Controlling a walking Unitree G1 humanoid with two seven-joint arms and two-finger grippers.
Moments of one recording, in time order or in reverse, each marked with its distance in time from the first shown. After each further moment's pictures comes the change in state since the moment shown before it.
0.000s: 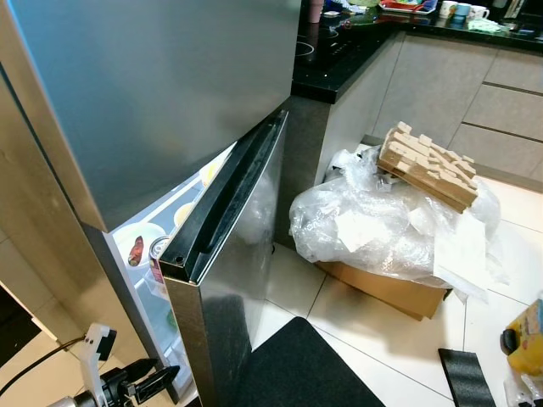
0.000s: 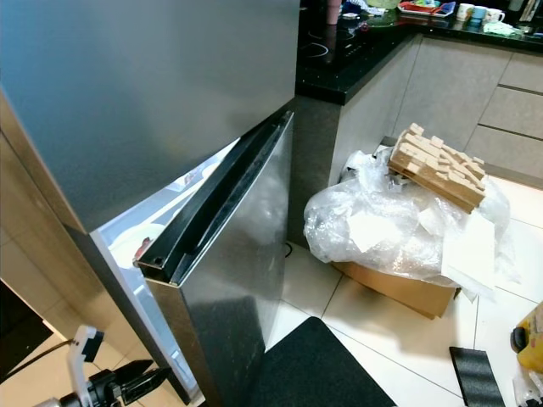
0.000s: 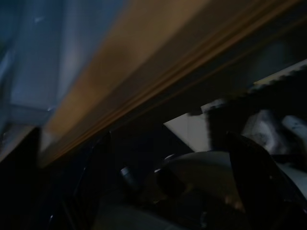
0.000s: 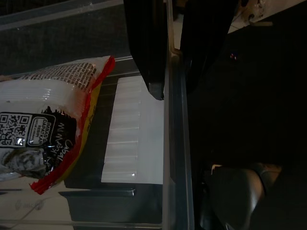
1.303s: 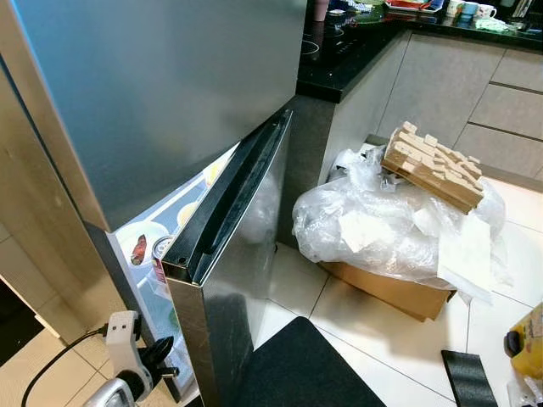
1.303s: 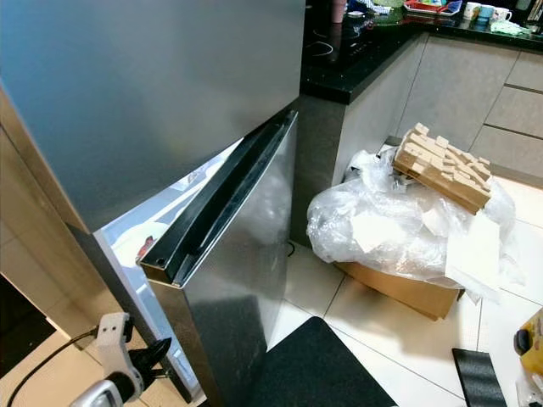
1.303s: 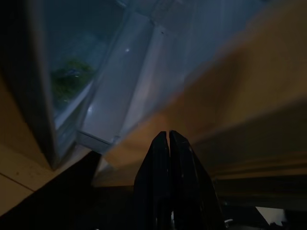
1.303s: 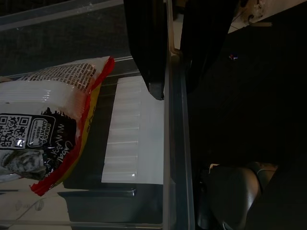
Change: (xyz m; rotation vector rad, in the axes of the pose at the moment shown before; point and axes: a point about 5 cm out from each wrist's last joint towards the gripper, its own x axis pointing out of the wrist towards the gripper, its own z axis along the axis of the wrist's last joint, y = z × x) left arm 0.069 -0.017 0.003 0.030 -0.184 0.274; right arm 0.000 0.001 0.000 0.000 0.000 0.005
